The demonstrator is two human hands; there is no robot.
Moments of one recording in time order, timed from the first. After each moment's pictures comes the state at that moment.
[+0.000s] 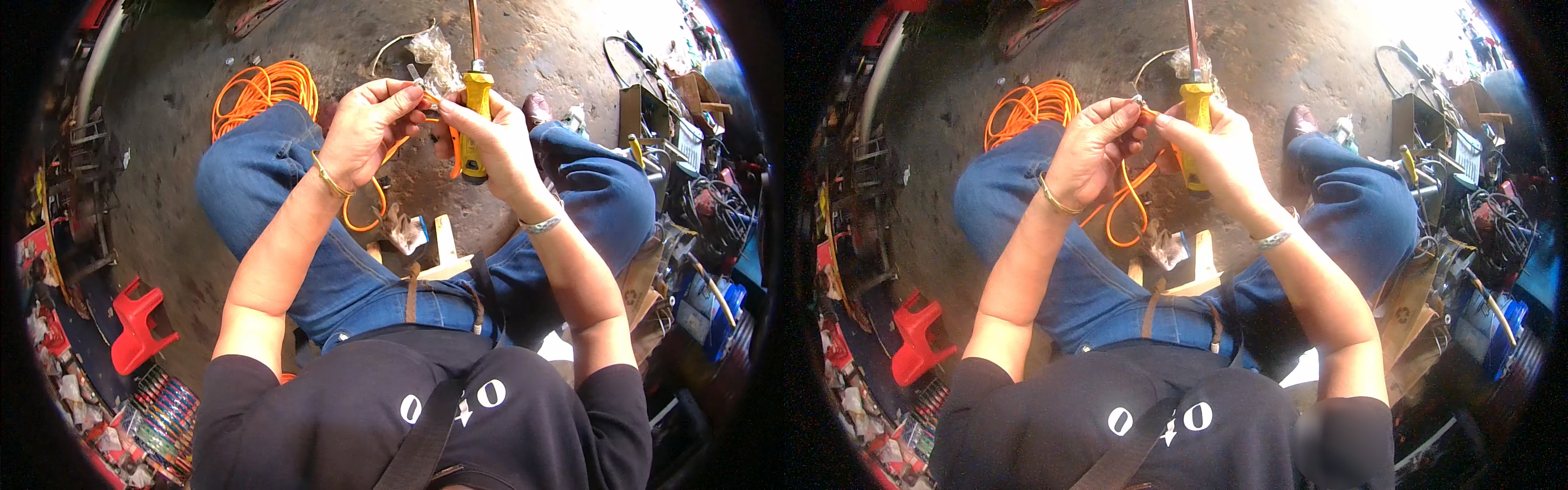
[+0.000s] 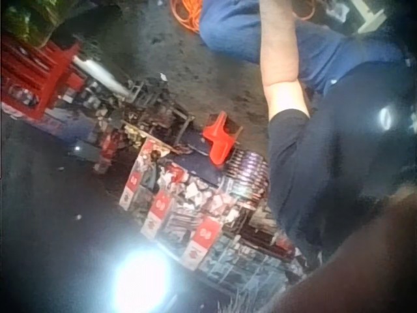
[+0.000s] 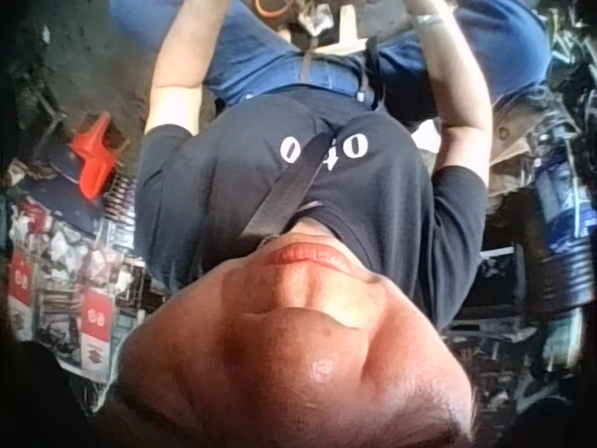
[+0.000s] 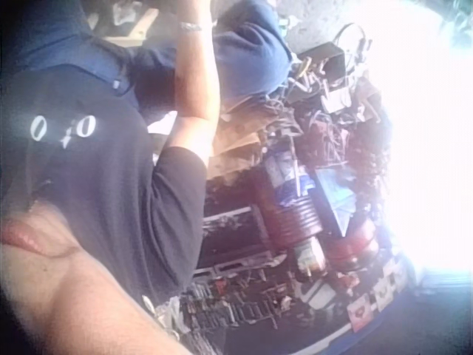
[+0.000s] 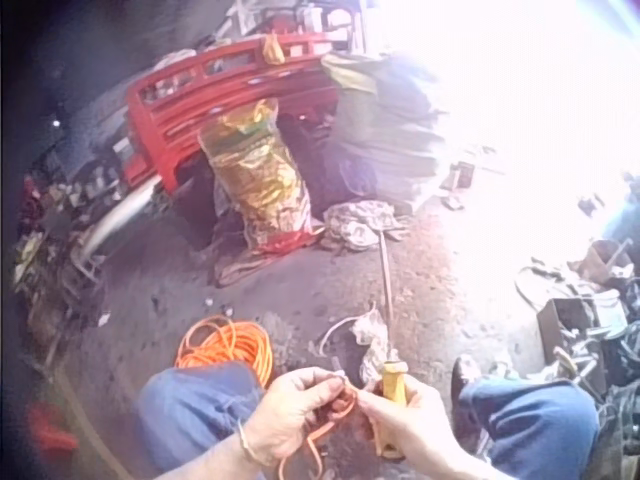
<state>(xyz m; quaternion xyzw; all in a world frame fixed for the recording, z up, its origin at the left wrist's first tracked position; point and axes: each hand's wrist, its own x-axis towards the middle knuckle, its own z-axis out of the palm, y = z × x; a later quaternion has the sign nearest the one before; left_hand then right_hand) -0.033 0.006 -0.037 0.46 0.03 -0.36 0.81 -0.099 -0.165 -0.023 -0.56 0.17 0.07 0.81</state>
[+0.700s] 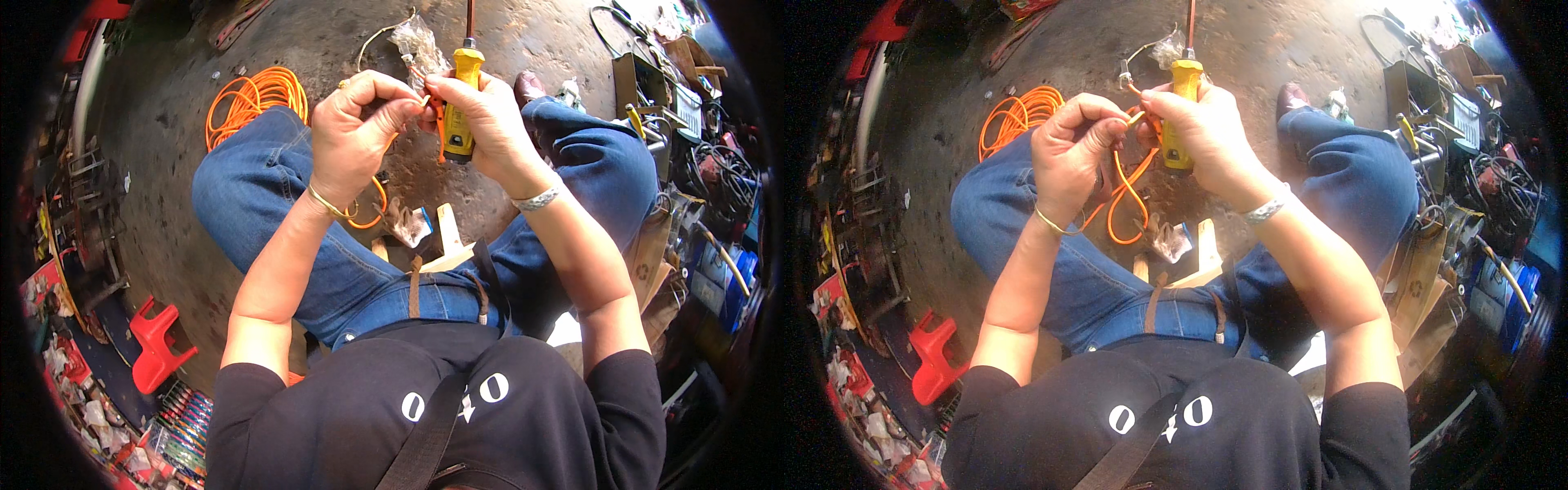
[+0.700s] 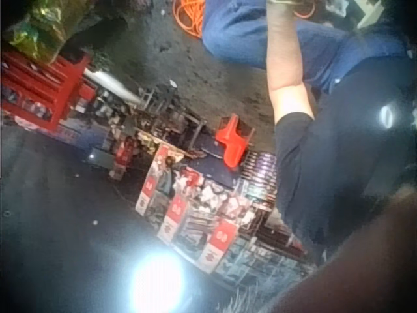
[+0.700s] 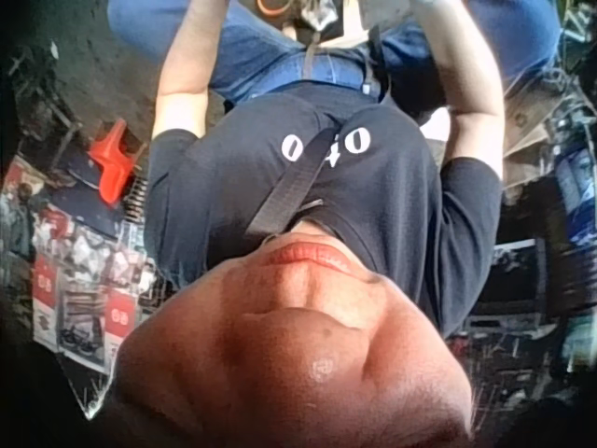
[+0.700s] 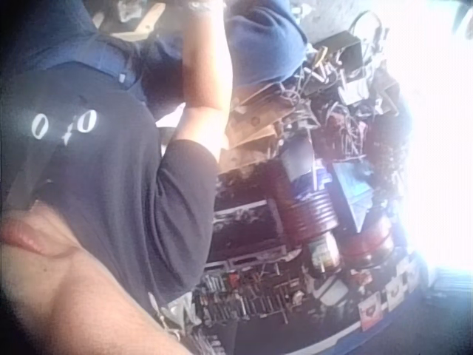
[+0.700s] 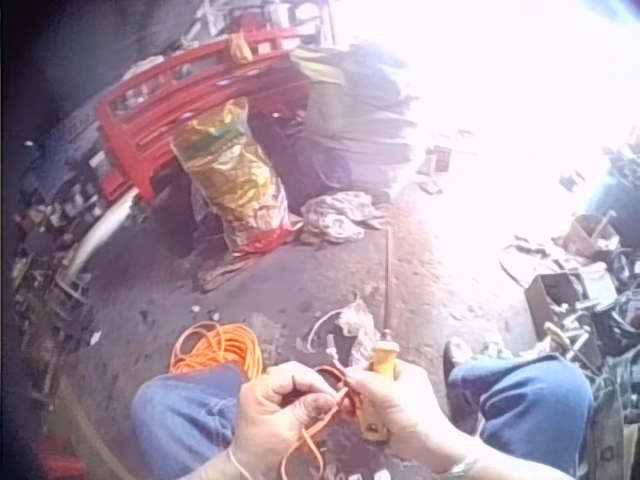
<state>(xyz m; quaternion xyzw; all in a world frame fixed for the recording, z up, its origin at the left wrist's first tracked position) -0.051 -0.005 -0.018 0.68 -0.20 -0.13 0.70 -0.095 -0.173 -0.032 -0.49 0.20 0.07 0.84</state>
